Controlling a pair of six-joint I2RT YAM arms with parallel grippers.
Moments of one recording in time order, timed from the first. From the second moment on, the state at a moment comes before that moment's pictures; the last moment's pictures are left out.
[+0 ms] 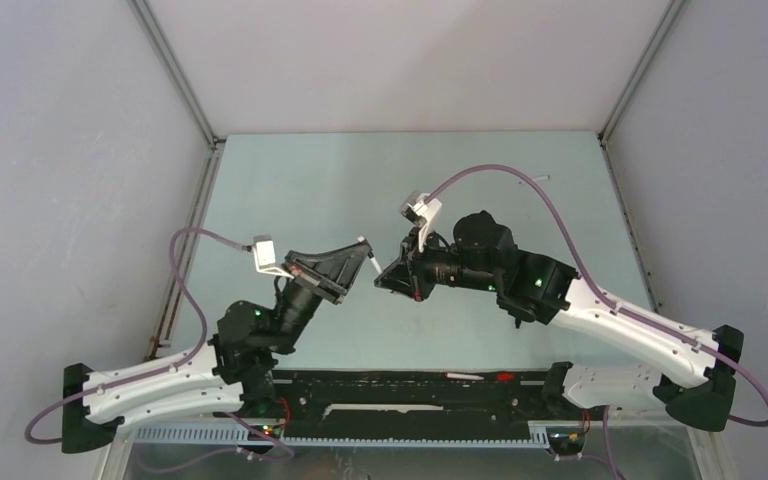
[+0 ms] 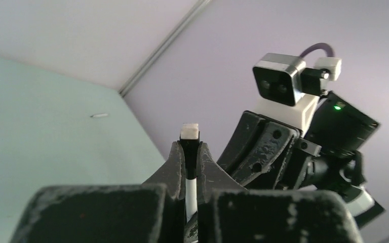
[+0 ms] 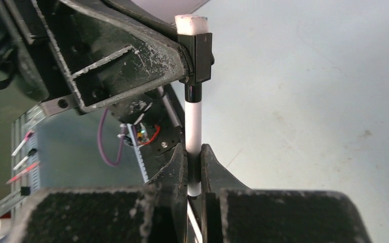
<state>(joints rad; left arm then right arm) -1.21 0.58 0.44 0.59 -0.52 -0.62 1.06 1.14 1.16 -0.29 -0.23 0.38</state>
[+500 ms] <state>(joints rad) -1.23 0.59 0.52 0.11 -0.65 -0.70 1.03 1.17 1.16 -0.28 -0.01 0.38</state>
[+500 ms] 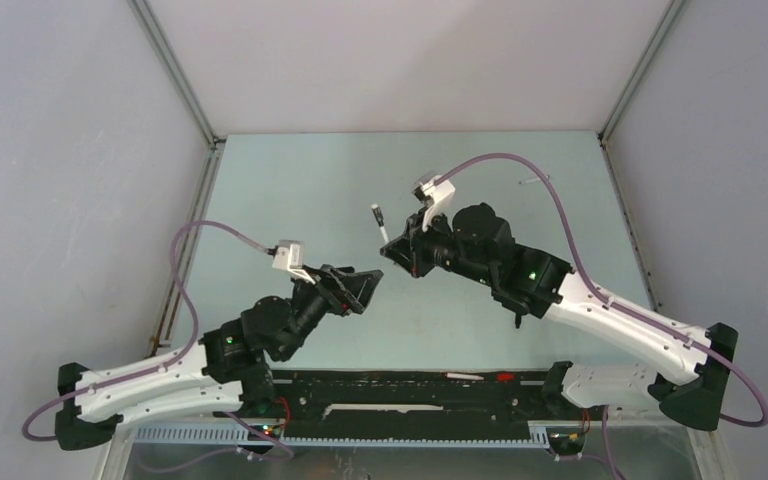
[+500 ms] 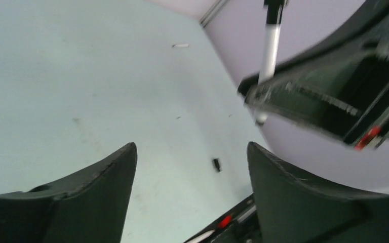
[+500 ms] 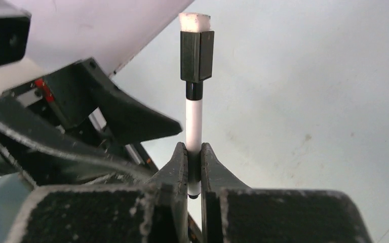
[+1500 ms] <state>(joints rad) -1.23 0.21 0.82 -1.01 -0.83 -0.66 0.87 1.78 1.29 -0.28 0.03 0.58</state>
